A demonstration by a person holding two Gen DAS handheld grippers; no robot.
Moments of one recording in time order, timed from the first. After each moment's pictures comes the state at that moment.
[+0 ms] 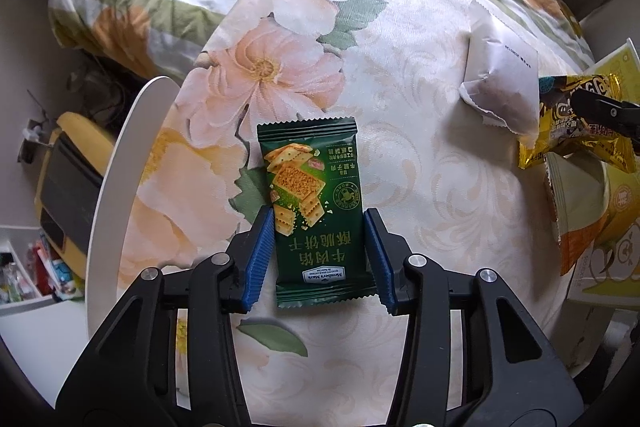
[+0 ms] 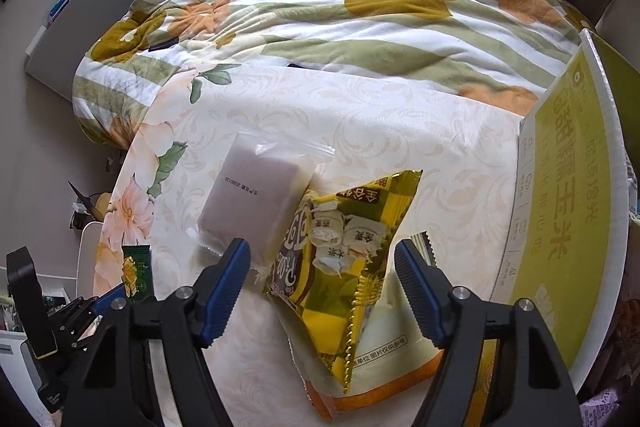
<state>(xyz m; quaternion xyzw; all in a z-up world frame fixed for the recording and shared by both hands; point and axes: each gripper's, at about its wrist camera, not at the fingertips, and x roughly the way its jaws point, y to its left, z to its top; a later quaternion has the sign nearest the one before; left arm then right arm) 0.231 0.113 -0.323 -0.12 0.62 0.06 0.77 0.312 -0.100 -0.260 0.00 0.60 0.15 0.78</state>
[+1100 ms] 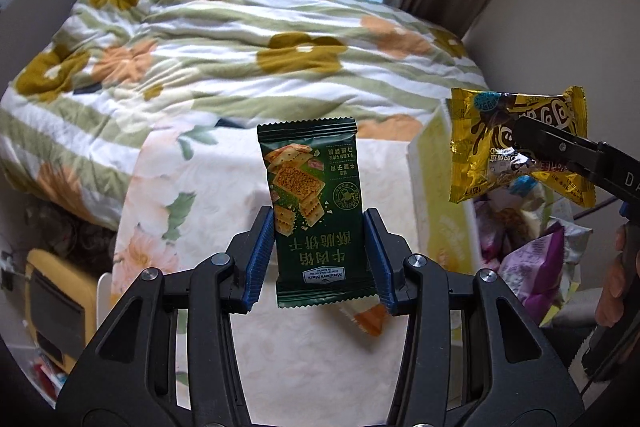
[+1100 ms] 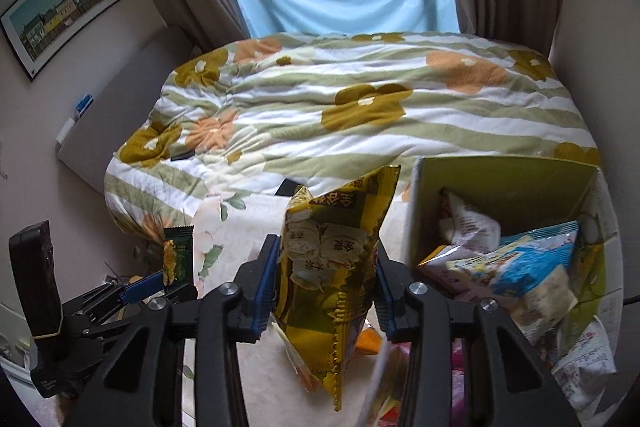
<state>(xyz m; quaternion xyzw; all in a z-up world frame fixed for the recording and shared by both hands) 0.288 -0.026 -0.136 -0.06 0.48 -0.11 0.87 0.274 -0.203 -0.097 0.09 0.46 0.12 0.88</state>
